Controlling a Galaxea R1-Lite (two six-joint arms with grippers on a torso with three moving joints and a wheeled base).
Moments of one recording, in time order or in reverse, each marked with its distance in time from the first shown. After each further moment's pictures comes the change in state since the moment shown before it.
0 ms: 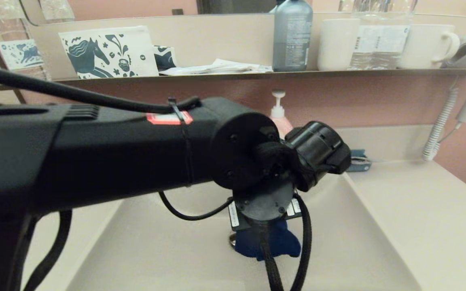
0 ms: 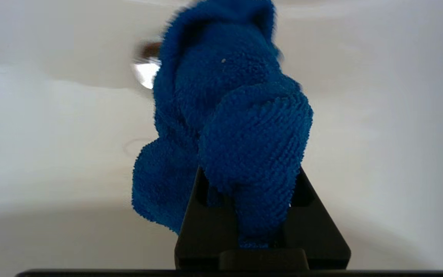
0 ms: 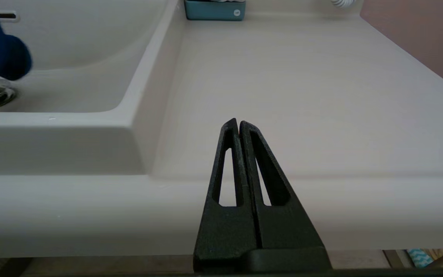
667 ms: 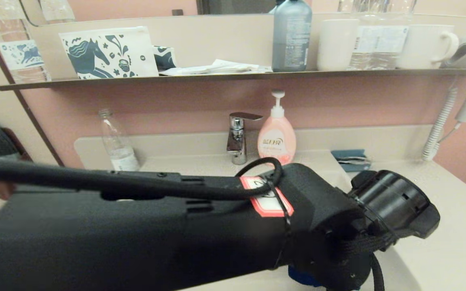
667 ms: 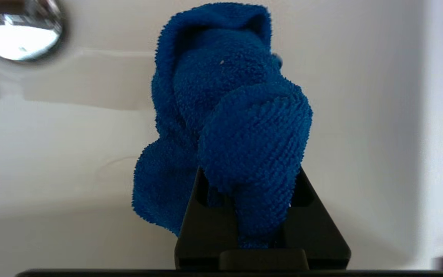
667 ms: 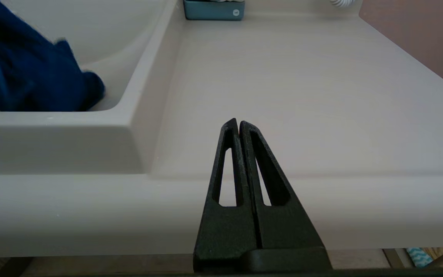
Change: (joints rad) left arm -0.143 0.135 -0.001 -0.231 0.020 -0.049; right arm 0.000 0.000 0.000 0.000 0.000 0.000
